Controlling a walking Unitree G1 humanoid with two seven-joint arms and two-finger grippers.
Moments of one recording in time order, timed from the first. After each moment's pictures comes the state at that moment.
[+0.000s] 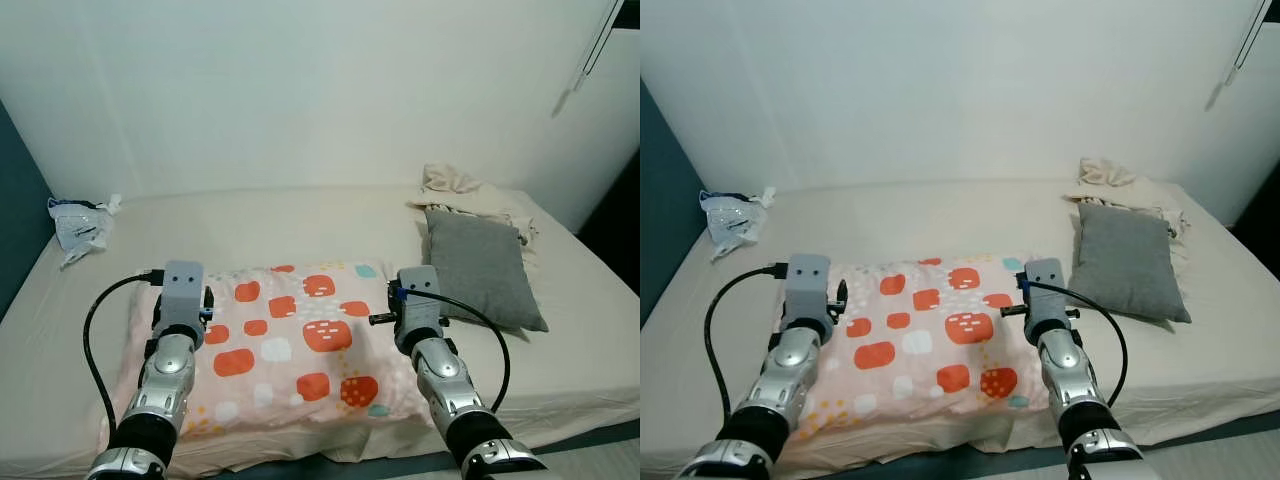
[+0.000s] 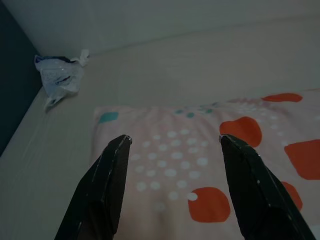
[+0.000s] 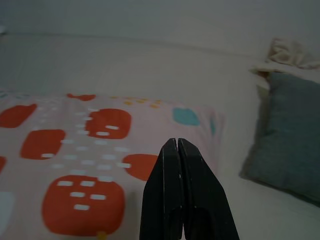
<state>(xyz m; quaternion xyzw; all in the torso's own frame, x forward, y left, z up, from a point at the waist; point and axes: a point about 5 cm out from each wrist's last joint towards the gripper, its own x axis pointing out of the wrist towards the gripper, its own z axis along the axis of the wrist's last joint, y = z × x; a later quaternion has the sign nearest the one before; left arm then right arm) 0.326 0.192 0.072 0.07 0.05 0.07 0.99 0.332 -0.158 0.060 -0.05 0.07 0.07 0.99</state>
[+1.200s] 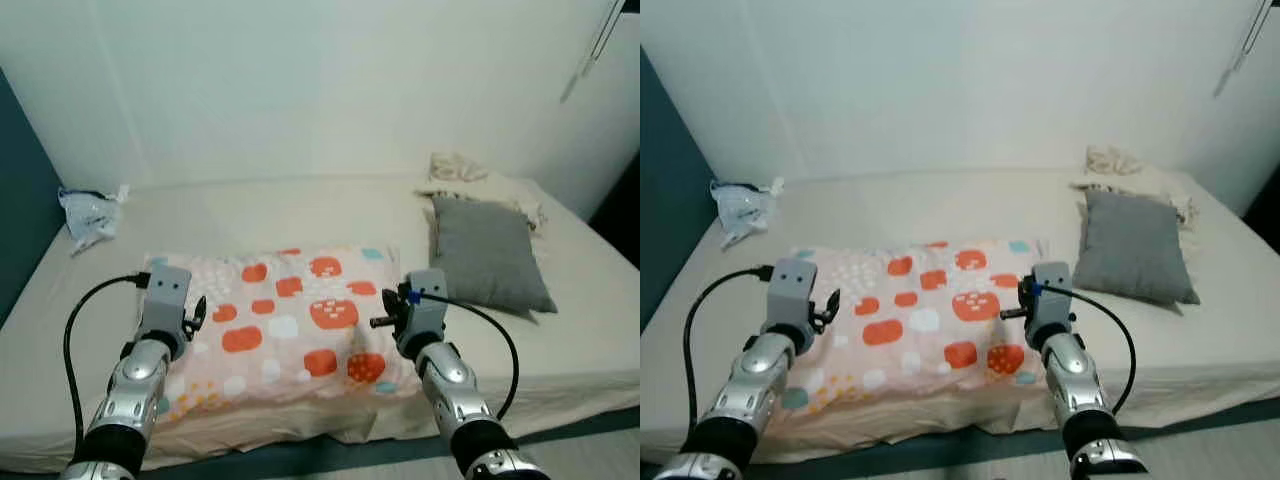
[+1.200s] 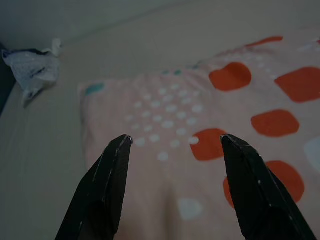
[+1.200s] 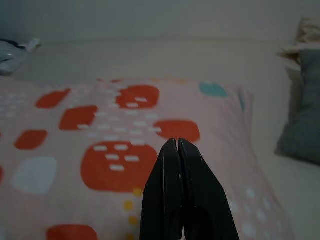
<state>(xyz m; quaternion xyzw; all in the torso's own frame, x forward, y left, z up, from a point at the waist) 0.318 0.212 0.071 0.09 0.08 -0.01 0.99 0.326 -0.163 0.059 0.00 0.06 0.09 0.99</state>
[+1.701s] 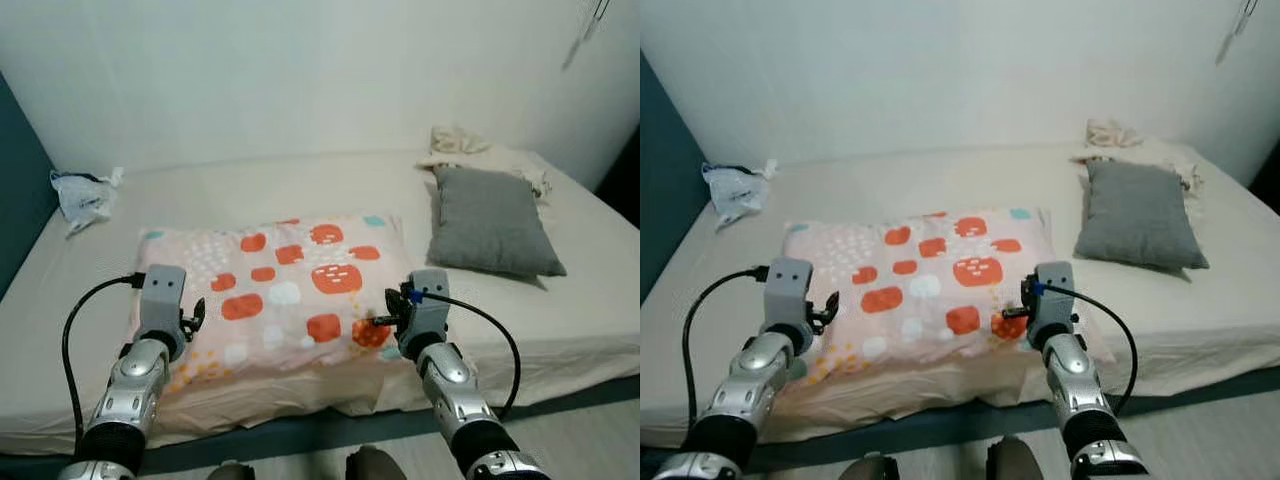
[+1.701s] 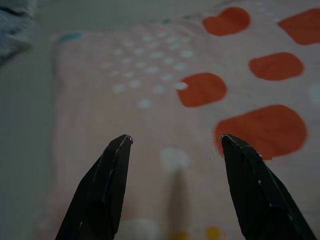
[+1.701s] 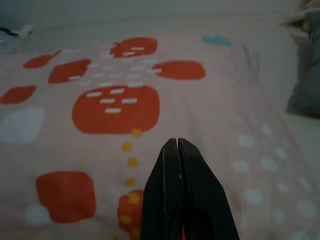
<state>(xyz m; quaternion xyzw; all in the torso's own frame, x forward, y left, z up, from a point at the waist) 0.320 0.207 0.070 0.04 0.10 -0.01 0.99 0.325 -0.164 0.059 0.01 0.07 0.09 0.99</state>
